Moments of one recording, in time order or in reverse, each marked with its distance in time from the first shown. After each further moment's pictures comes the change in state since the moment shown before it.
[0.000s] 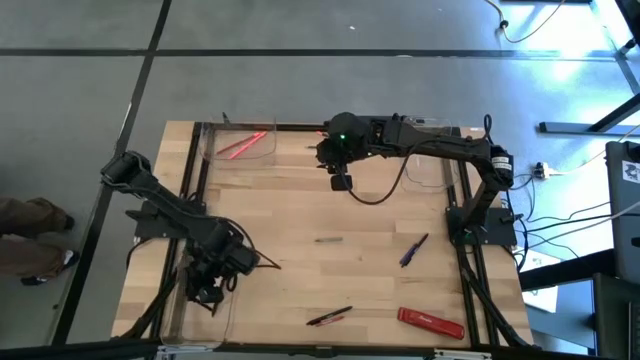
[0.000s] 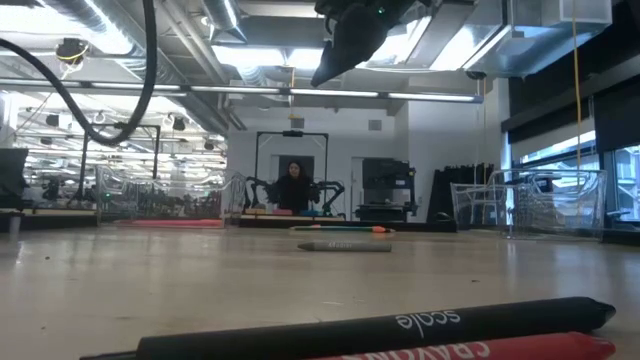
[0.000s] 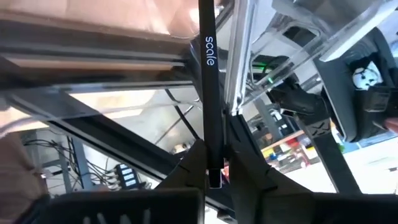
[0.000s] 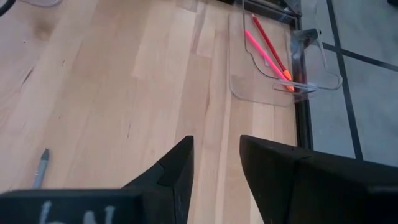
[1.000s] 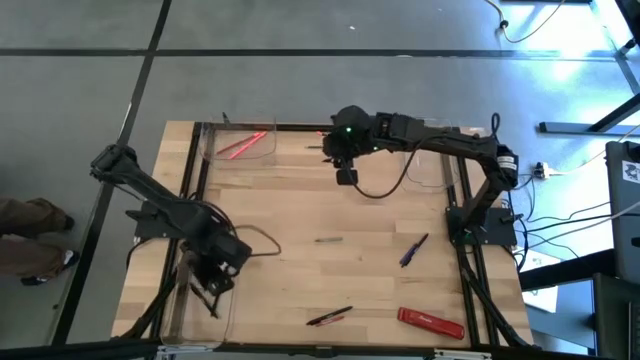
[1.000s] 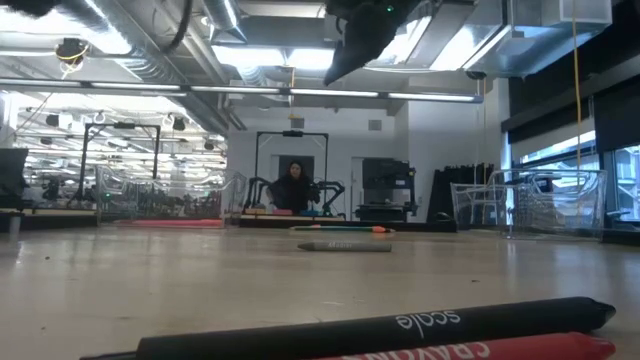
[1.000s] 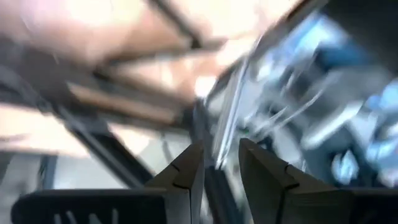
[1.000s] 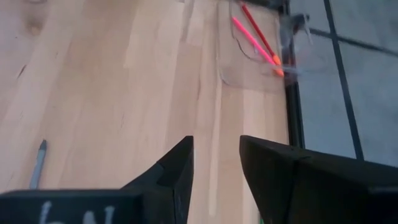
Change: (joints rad) left arm 0.000 -0.151 0.097 -0.005 -0.348 -0.372; right arm -0.036 -0.035 0.002 -0.056 0.001 0.010
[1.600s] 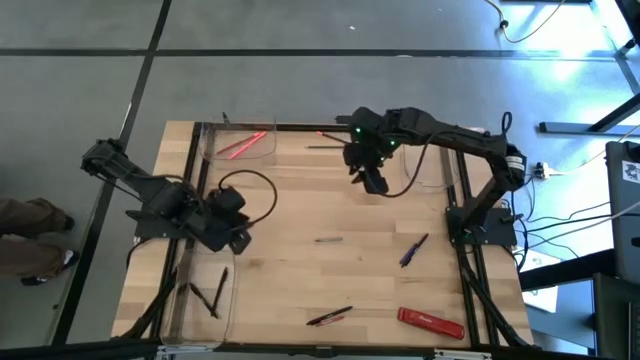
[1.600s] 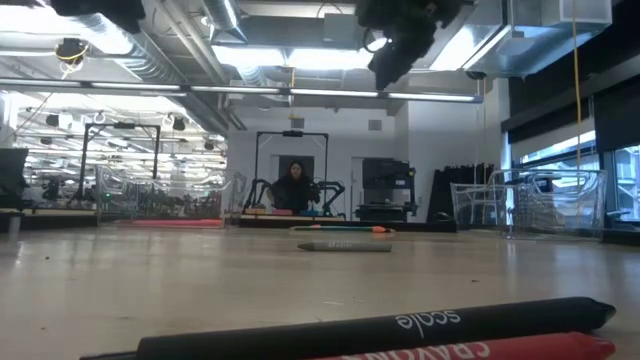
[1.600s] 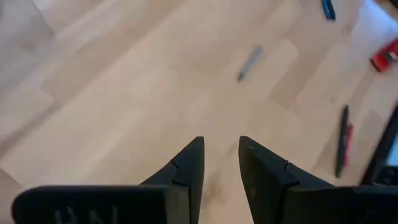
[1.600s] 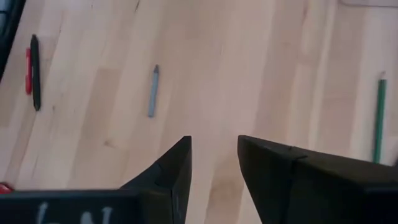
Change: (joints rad) left arm 0.010 -0.175 0.099 0.001 -1.133 0.124; right arm -0.043 -0.051 -0.011 -0.392 -0.297 0.002
